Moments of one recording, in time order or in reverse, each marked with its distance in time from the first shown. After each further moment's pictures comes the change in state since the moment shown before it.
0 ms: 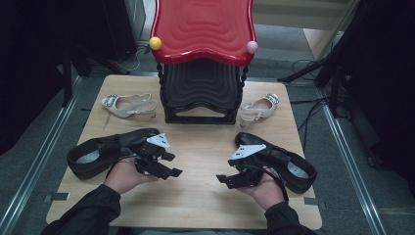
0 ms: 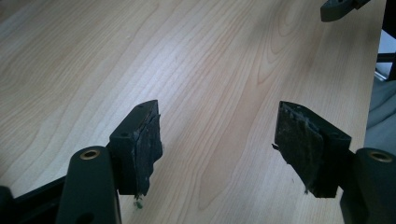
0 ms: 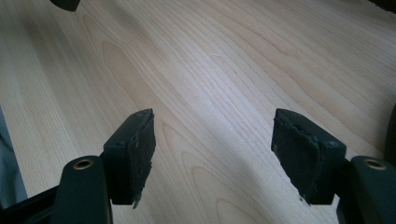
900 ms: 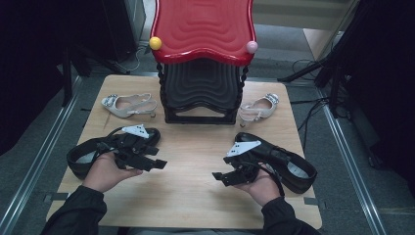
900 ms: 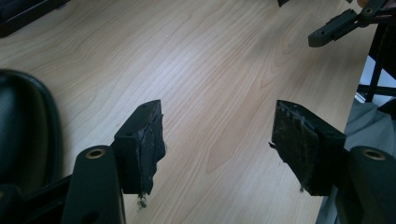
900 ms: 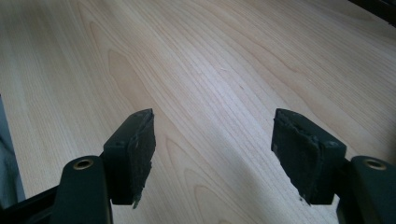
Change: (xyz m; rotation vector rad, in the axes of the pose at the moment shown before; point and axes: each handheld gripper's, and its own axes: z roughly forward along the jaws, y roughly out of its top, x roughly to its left) left arm 0.012 -0.012 -0.055 -0.047 0.032 -0.141; right arm 0.001 0.012 0.008 0.004 0.023 -0.030
